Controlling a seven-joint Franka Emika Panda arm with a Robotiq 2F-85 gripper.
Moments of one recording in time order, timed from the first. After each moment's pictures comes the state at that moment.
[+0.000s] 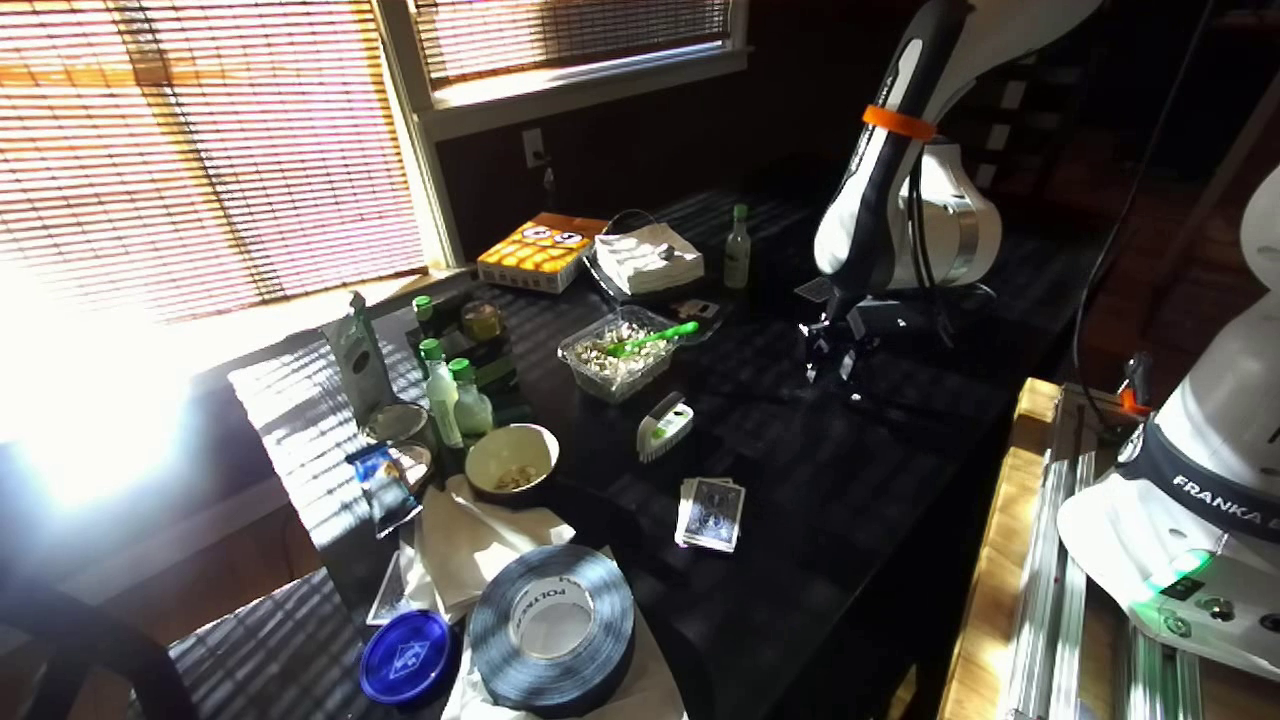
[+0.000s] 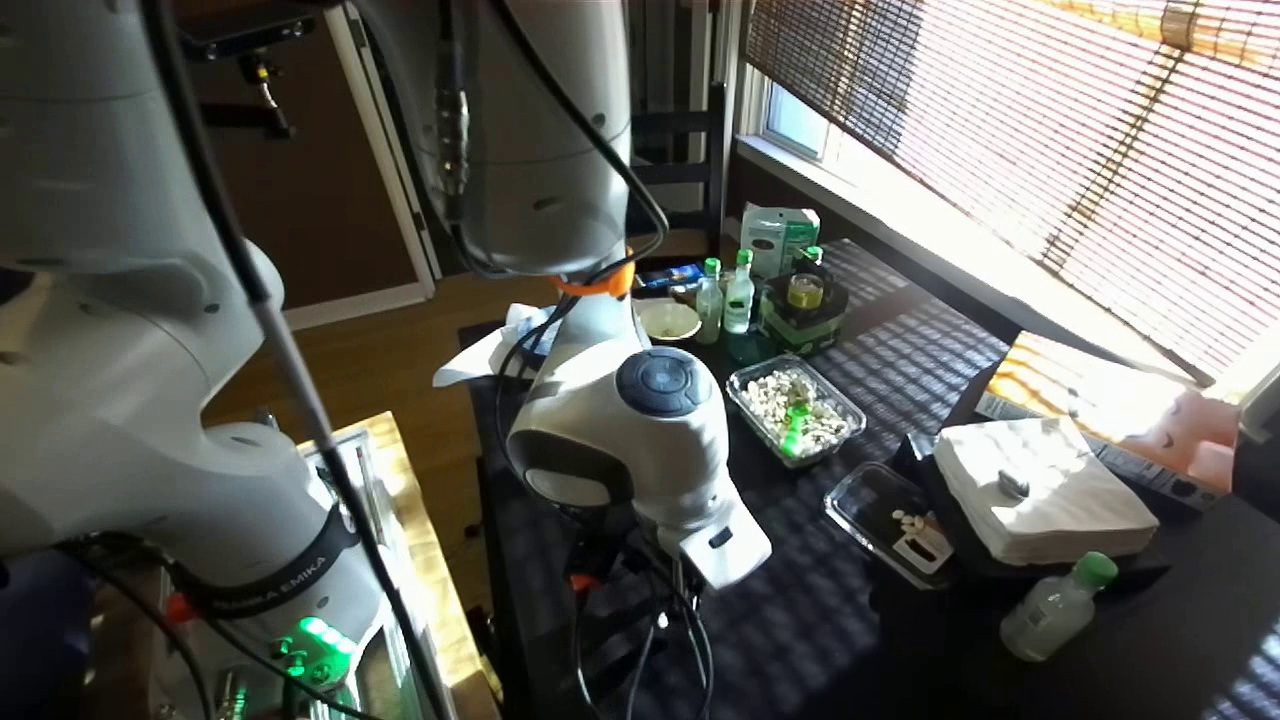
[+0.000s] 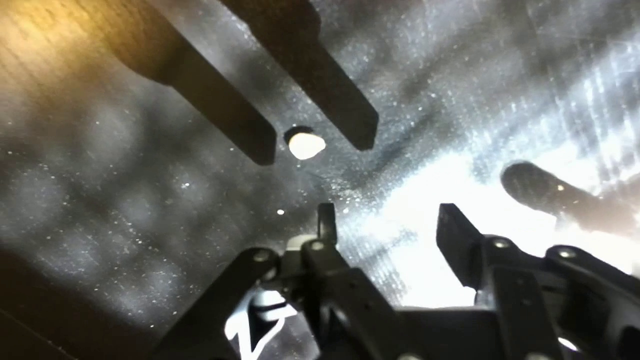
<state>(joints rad) -0.60 0.41 0.19 -2.74 0.33 3.27 -0.04</state>
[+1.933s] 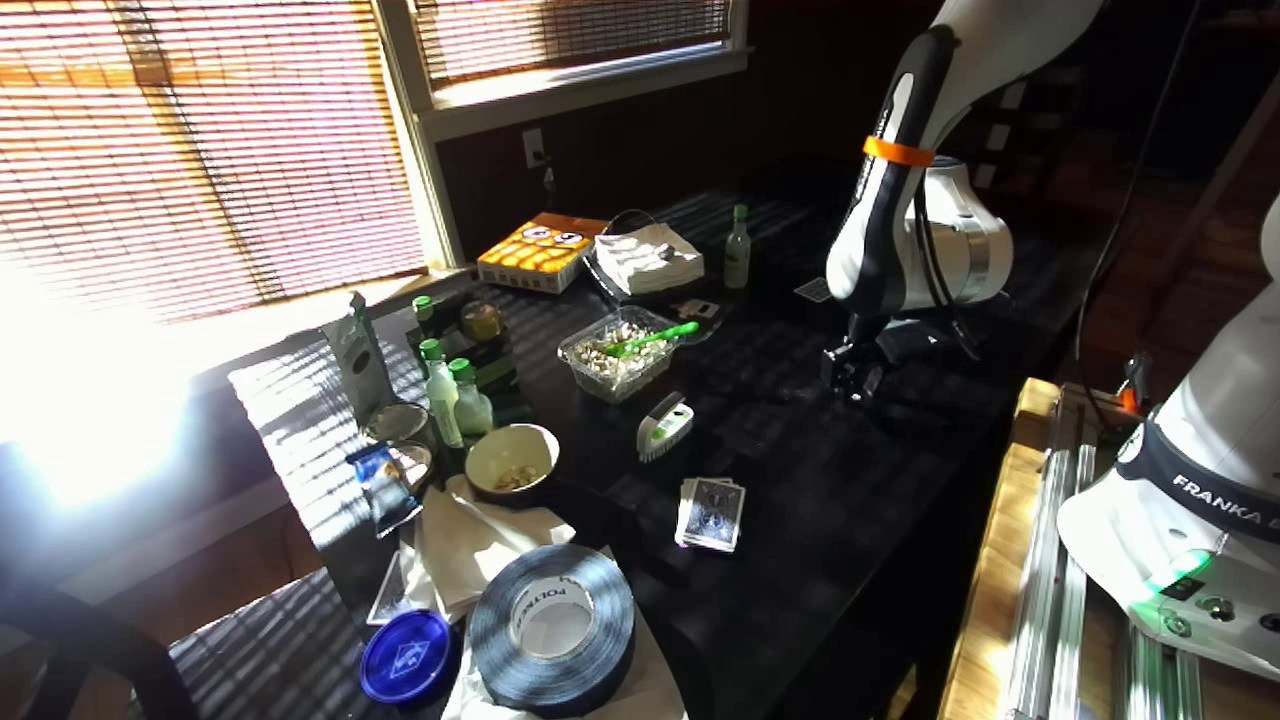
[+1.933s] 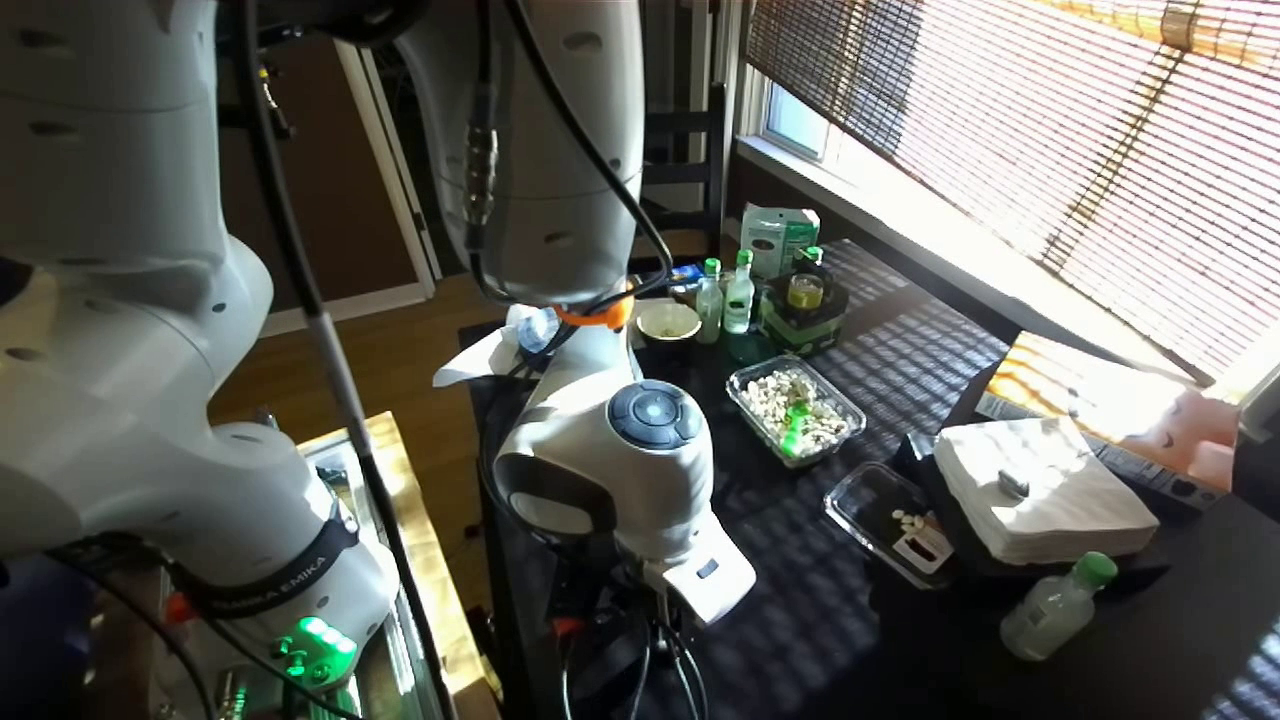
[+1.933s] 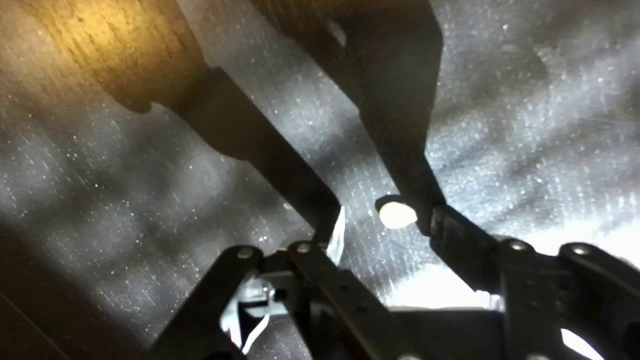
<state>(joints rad) -0.50 0.47 0.05 -2.75 0.34 3.27 -0.17</state>
